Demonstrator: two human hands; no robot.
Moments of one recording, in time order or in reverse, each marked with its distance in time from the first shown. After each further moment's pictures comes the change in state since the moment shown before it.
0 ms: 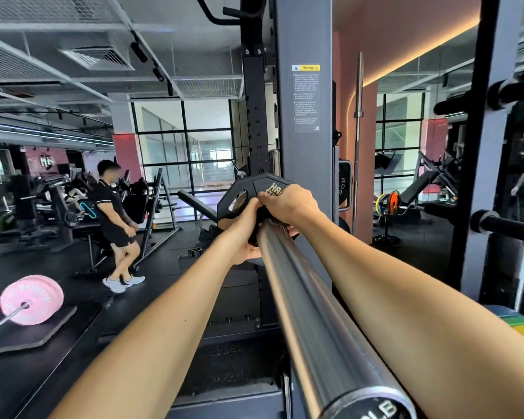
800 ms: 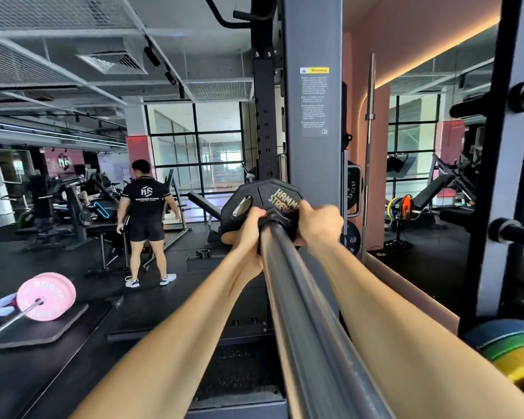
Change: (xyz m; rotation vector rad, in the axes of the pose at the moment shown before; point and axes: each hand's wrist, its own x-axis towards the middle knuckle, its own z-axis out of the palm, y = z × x) left_hand 0.021 -0.012 0.007 -0.185 0.007 0.045; right_hand 0.012 0.038 0.015 0.410 0.286 0.091
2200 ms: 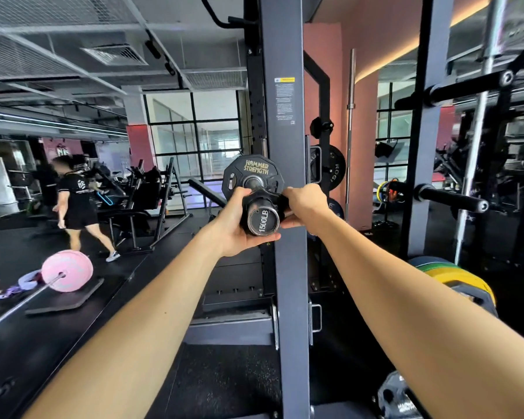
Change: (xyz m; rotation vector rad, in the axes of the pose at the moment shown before) left_hand -0.279 0.001 -0.015 0.128 -0.215 -0.123; right_hand -0.203 -0.036 -0.182 0.189 -0.360 0.139
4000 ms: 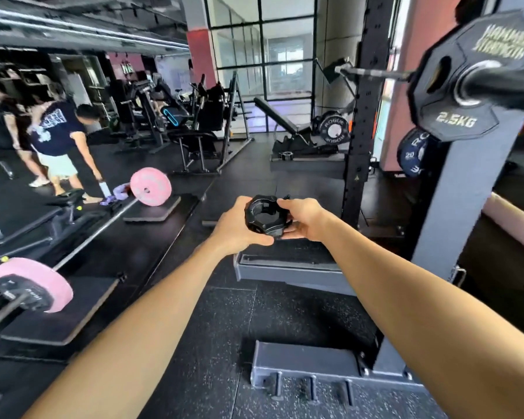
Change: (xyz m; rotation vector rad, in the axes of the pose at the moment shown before) left_hand 0.084 -0.086 -0.423 0.973 0.327 0.126; right_hand 0.088 0.153 0.409 0.040 -0.445 0.422
